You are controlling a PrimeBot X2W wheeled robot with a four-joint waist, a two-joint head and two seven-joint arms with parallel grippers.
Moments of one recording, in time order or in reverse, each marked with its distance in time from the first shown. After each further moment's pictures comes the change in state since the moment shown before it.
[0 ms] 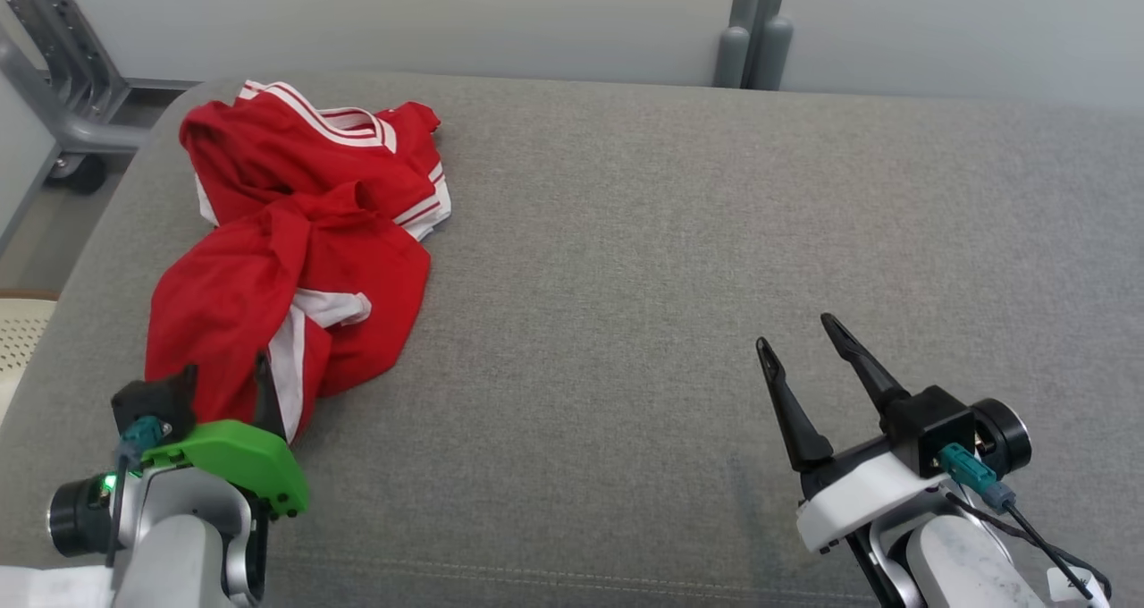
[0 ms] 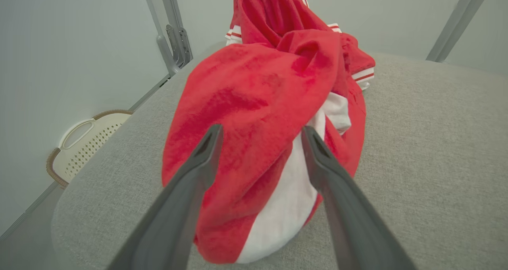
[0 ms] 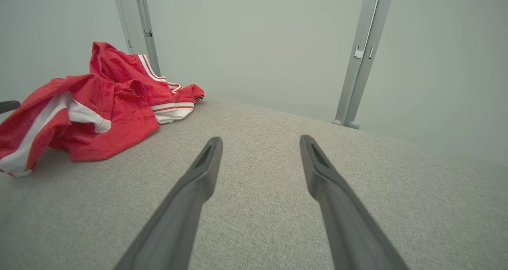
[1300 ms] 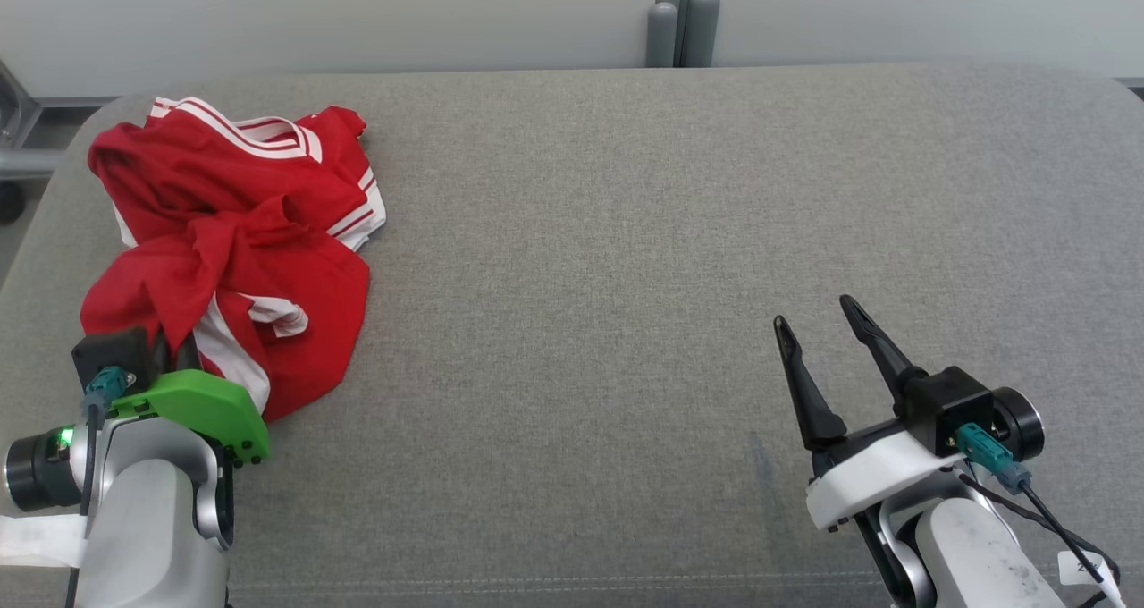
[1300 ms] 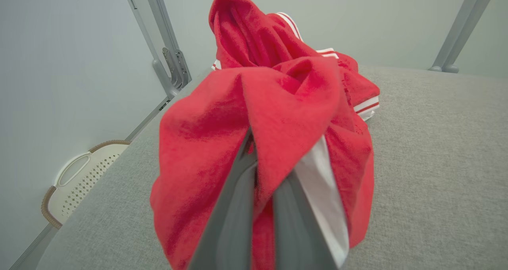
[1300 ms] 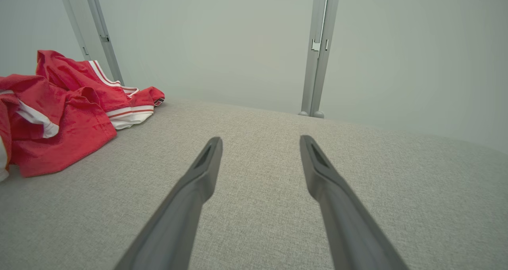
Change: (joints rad) left arm -0.207 0.037 0.041 0.284 0.045 0.028 -0.093; right arm -0.043 0.004 -0.039 0.024 0.014 -0.002 -0.001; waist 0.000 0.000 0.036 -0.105
